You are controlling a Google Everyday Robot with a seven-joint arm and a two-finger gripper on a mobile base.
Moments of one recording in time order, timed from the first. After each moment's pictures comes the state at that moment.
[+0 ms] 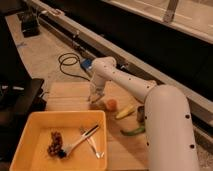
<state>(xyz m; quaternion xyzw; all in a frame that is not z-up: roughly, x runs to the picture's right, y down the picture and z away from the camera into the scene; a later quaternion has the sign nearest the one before) -0.071 0.054 0.884 -0.36 -0.19 -0.03 0.91</state>
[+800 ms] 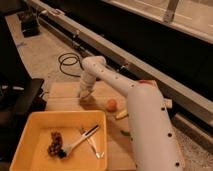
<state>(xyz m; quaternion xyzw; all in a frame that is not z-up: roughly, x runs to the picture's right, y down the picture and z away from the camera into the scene) -0.150 0.044 0.911 -0.33 -0.25 -0.08 0.91</state>
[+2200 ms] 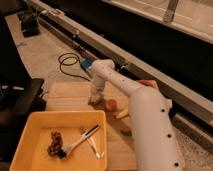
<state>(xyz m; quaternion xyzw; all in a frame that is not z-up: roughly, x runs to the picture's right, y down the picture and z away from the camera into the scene) -0.078 0.067 0.943 -0.39 -0.20 -0.06 0.90</state>
